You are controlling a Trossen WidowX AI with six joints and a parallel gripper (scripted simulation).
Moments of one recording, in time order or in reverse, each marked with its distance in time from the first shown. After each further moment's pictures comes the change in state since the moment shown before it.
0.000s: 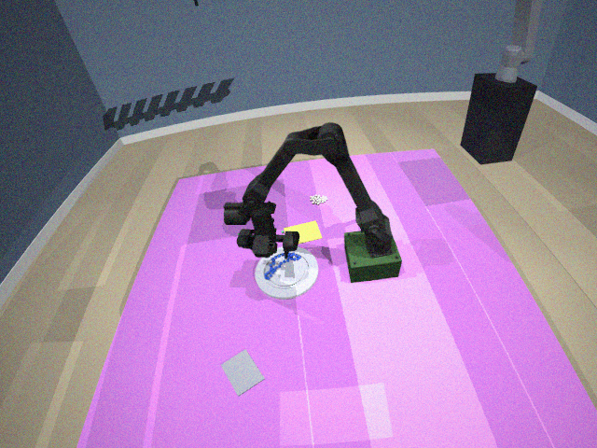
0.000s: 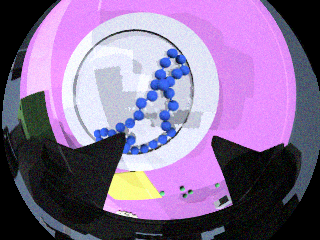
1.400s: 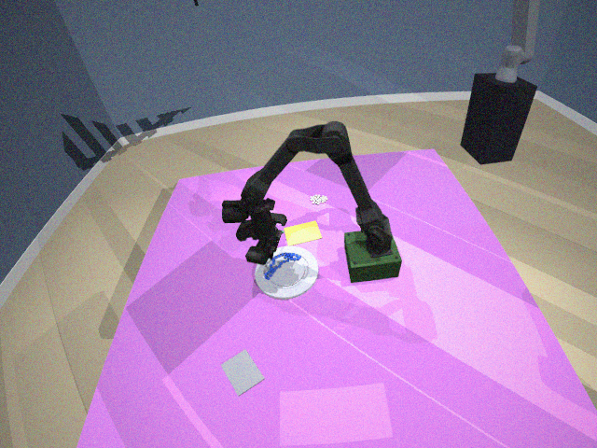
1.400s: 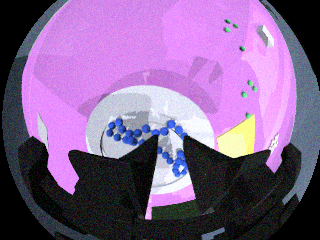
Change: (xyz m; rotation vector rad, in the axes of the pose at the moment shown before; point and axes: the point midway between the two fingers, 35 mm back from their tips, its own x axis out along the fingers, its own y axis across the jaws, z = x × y) arm -0.016 0.004 0.006 1.711 0.007 0.007
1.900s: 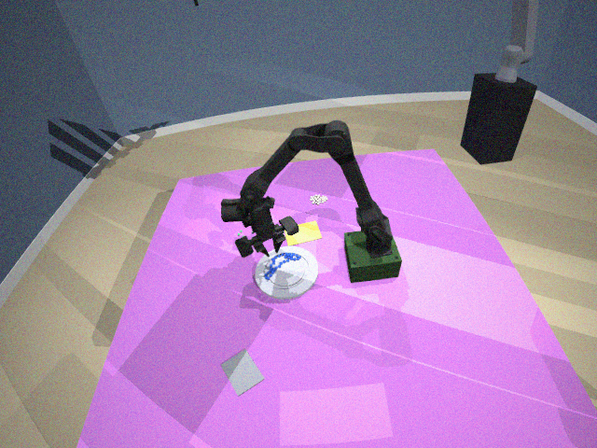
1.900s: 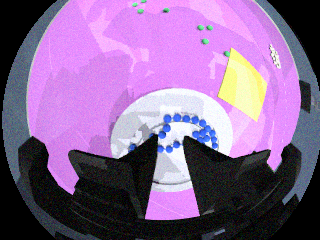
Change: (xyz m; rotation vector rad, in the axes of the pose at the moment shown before) arm -0.009 0.003 -0.002 0.765 0.001 0.000
